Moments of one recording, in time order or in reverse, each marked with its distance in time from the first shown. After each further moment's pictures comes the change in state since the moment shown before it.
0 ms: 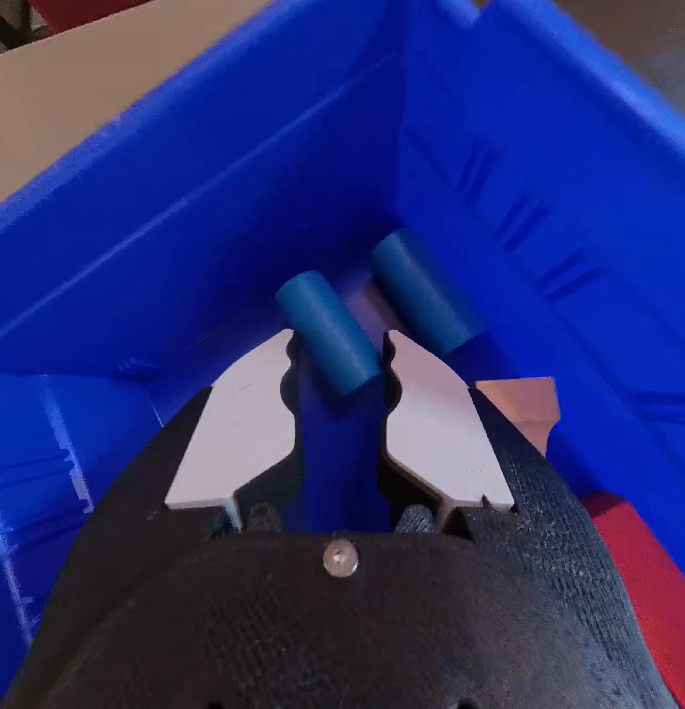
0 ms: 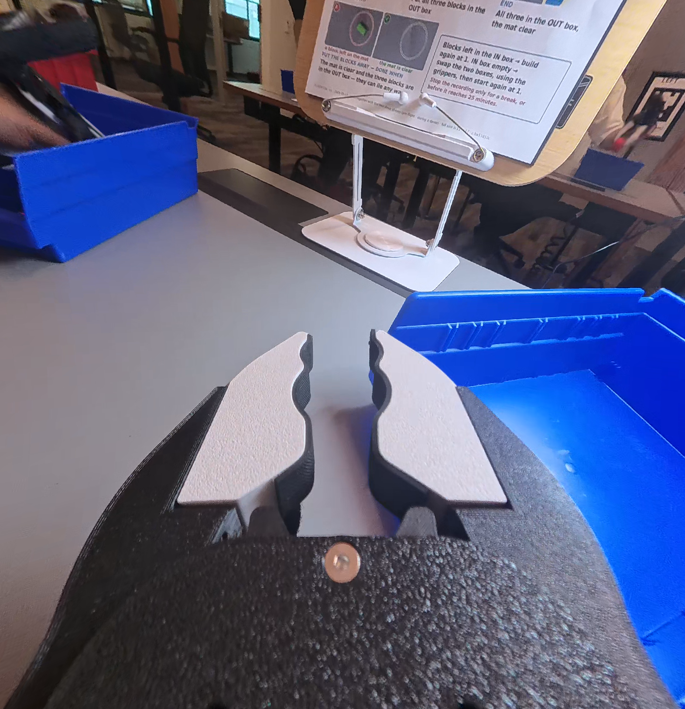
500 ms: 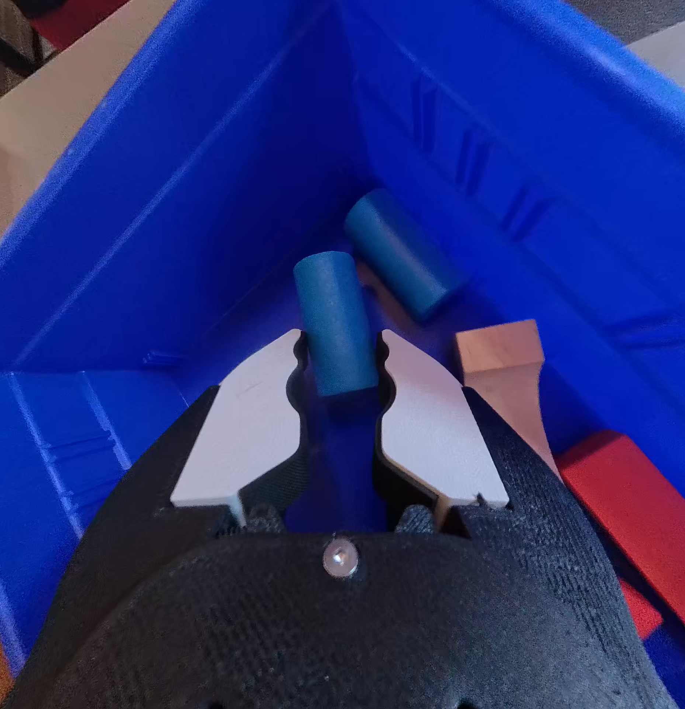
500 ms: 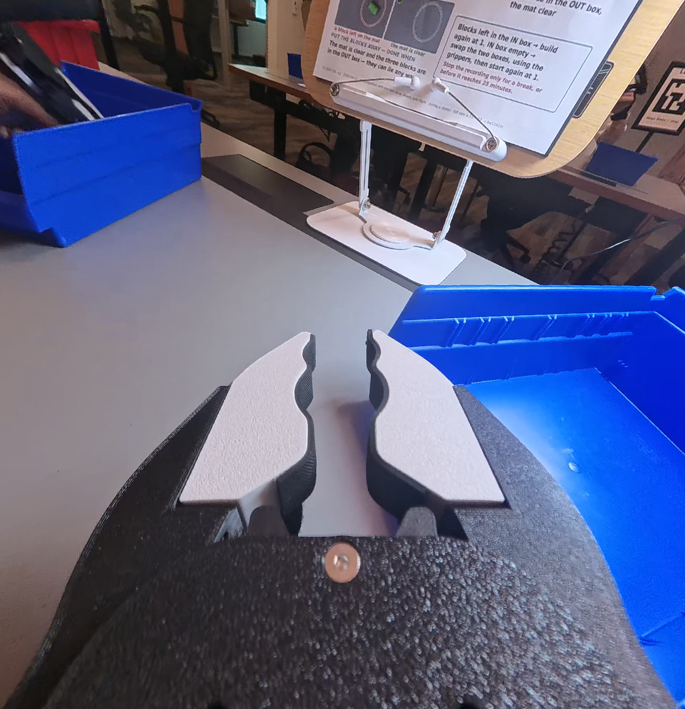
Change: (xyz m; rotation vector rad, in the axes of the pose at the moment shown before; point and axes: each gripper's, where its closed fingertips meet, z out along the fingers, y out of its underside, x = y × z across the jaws) left arm 0.005 0.010 -0.015 -0.070 -0.034 0.159; right arm -0.003 0.005 0.001 -0.026 -0.016 -0.016
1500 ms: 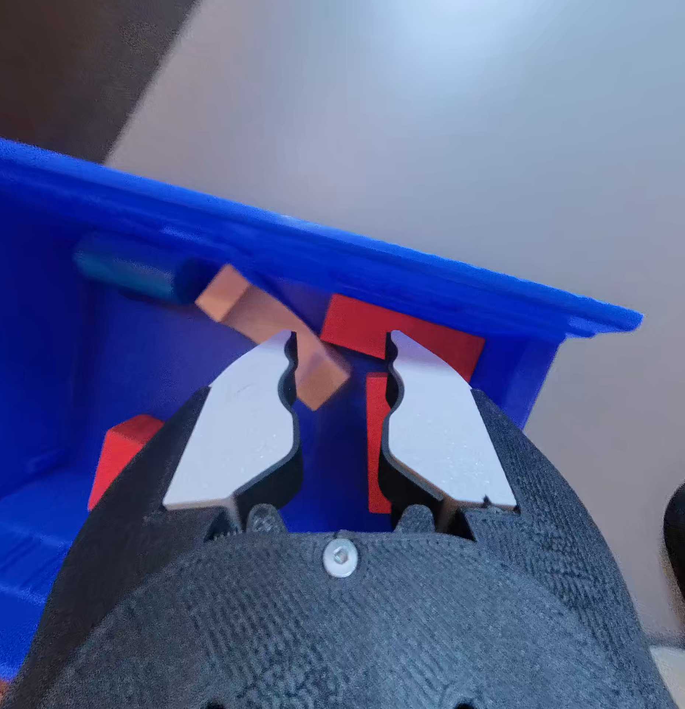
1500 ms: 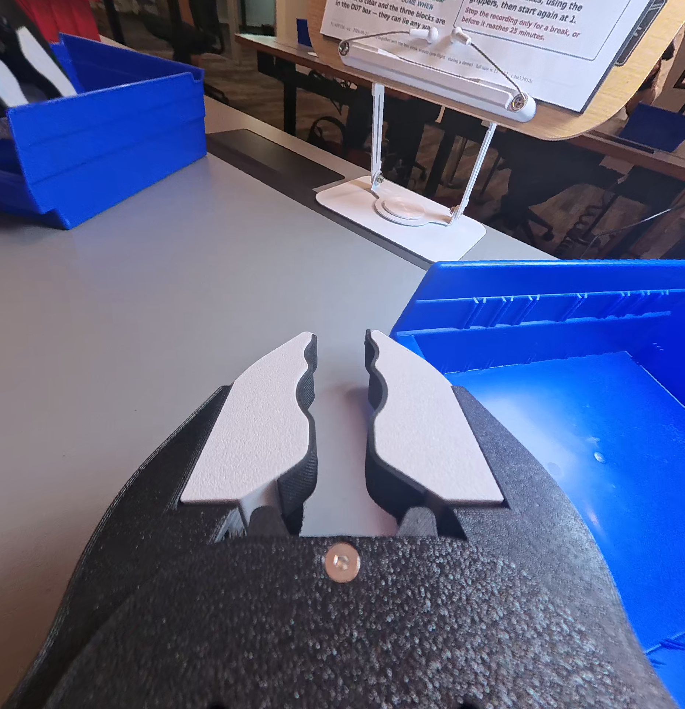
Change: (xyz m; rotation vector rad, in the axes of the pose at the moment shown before) left arm 0.101 0.024 -0.080 -0.074 0.469 0.462; right arm -0.003 0.014 0.006 -0.054 -0.035 0.027
